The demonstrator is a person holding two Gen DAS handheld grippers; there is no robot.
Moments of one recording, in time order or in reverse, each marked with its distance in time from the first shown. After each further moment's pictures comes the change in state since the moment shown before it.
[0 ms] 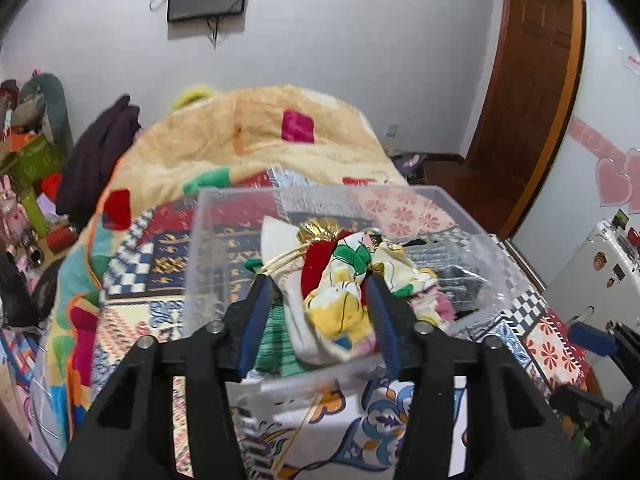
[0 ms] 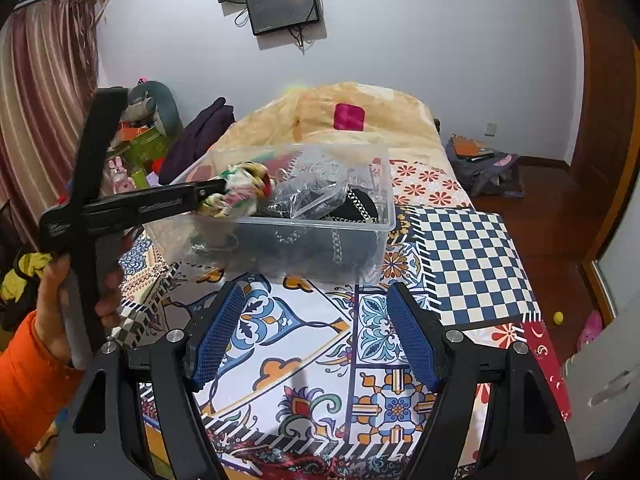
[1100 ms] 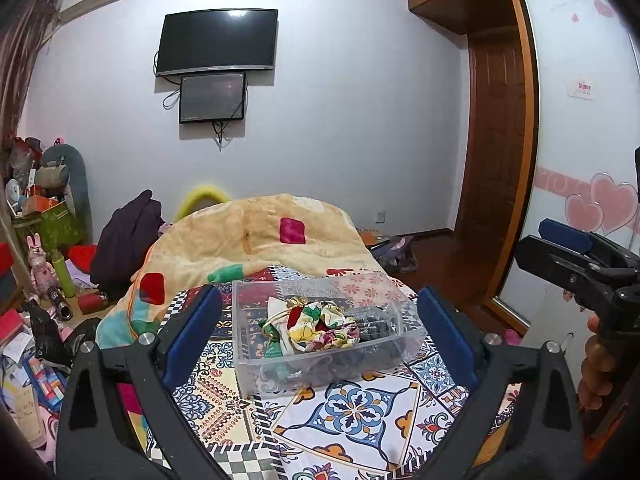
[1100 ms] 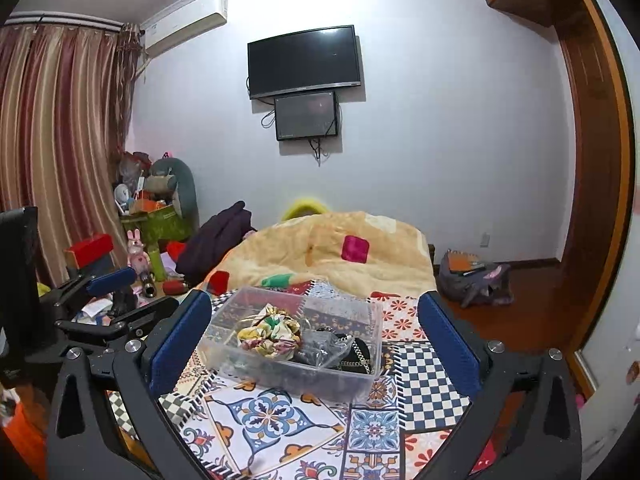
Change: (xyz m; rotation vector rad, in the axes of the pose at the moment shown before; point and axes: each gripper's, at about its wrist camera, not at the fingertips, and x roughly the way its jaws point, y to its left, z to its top) left arm -0.163 -0.041 -0.008 0.050 -0.340 0.019; right arm -0.098 0.036 0.058 -0.113 -0.372 -0.019
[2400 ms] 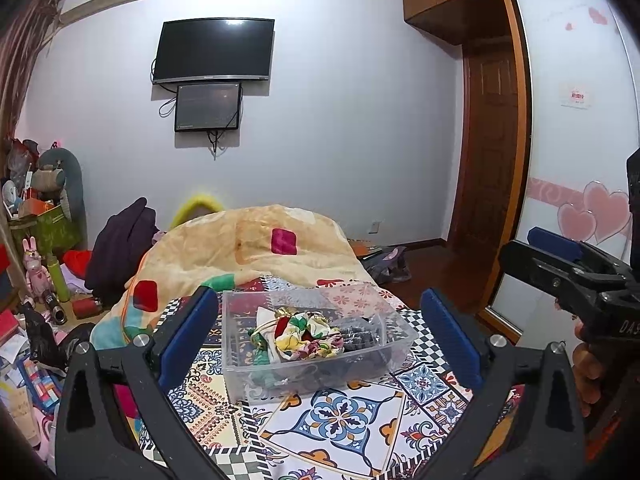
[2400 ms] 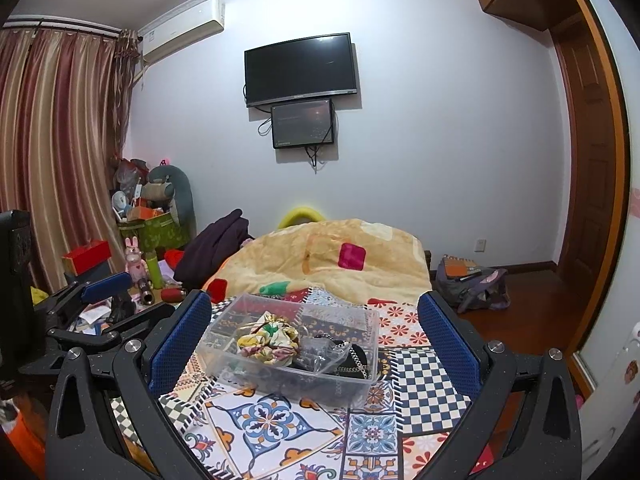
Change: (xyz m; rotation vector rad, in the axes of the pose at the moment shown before) left arm -0.012 -0.010 0.007 -0.007 -0.037 -0.024; right arm -0.005 -0.005 0.002 0.020 -0.027 -0.006
